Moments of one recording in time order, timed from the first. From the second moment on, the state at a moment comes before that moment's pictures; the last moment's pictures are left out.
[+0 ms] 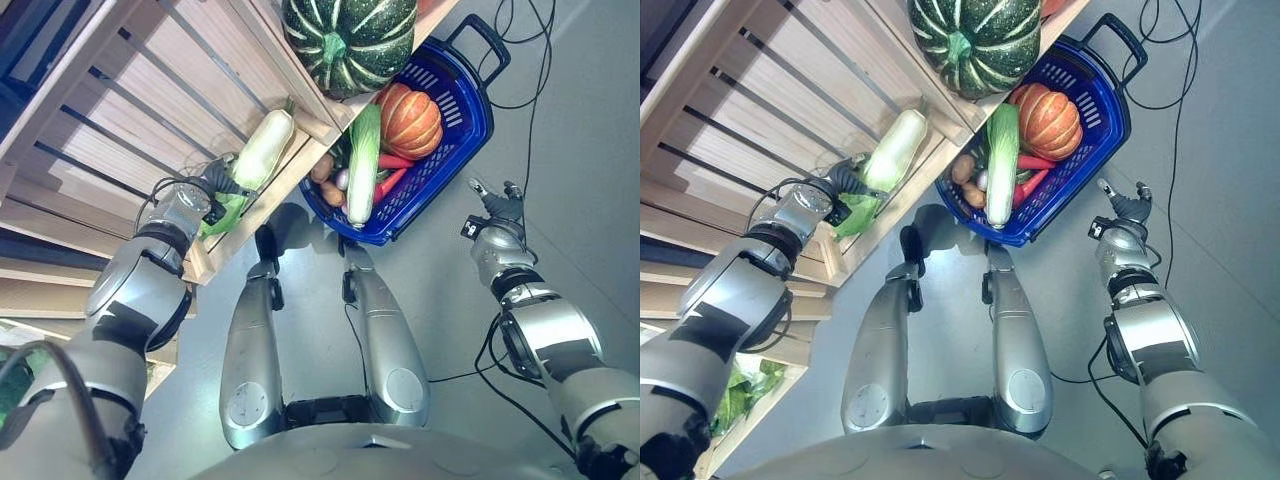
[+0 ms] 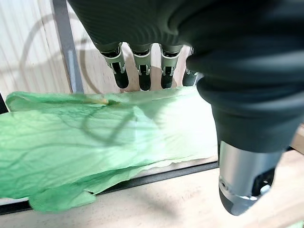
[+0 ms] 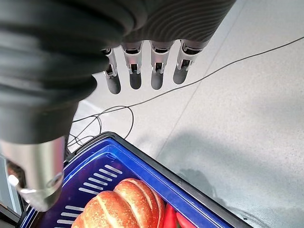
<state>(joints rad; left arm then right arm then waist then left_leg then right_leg) -1.03 0.48 -0.64 1.32 -0.01 -0.04 -0.04 -0.79 -0.42 0.21 1.29 0.60 -0.20 -0.42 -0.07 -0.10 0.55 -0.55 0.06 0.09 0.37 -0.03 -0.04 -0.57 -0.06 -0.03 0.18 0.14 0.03</state>
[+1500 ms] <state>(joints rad) -1.03 0.45 -0.64 1.36 0.08 0.06 0.08 -0.79 -0.34 0.21 1.28 0.61 -0.25 -0.44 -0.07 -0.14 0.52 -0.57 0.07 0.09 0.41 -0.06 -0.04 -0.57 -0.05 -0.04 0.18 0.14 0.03</state>
